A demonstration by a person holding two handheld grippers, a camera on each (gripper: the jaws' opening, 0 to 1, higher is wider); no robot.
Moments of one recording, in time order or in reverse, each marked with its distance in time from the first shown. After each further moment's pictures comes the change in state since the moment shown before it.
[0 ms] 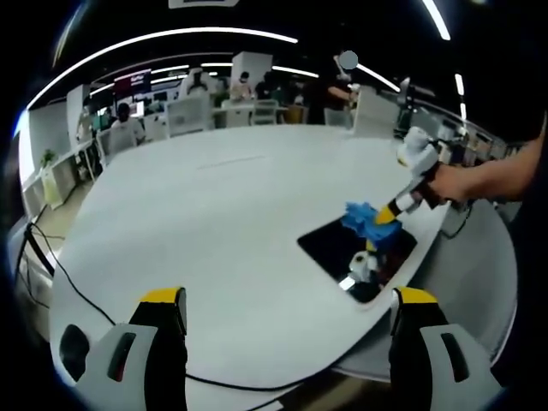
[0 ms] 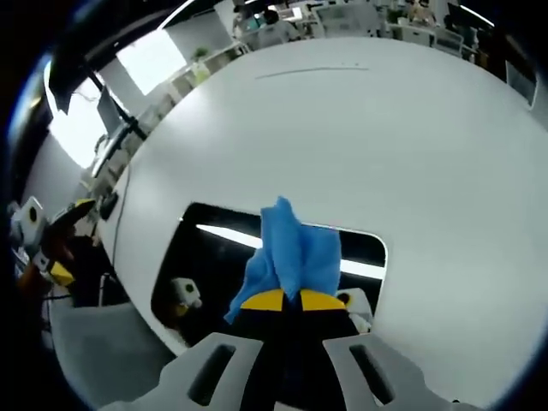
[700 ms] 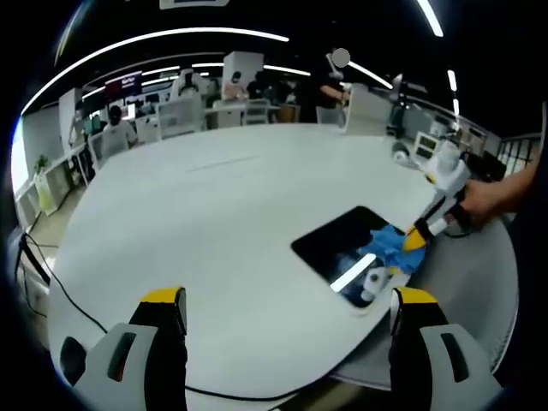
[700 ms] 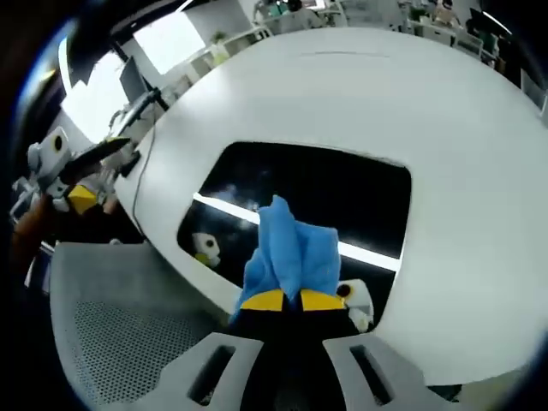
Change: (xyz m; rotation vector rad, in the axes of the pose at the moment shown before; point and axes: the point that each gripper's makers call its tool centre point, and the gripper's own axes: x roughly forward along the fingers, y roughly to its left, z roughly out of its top) left arm 0.008 -0.003 0.008 0.026 0.009 -0.029; right arm -0.027 0.033 -0.065 -0.070 0.079 0.053
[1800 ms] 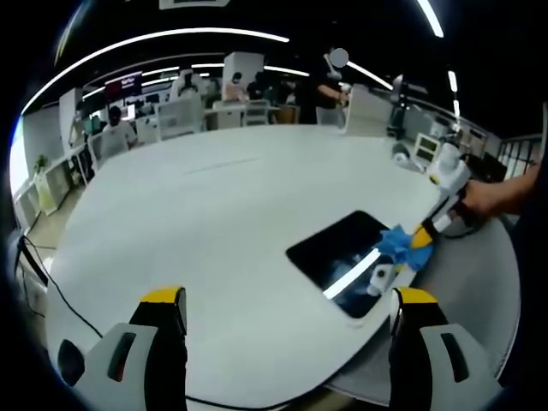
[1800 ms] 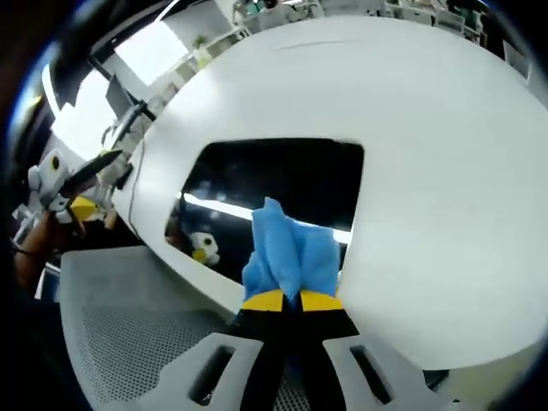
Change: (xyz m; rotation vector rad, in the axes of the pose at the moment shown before) left arm 0.010 -0.007 0.009 -0.006 -0.007 0.004; right arm -0.018 -0.039 -0.009 0.105 0.031 -0.001
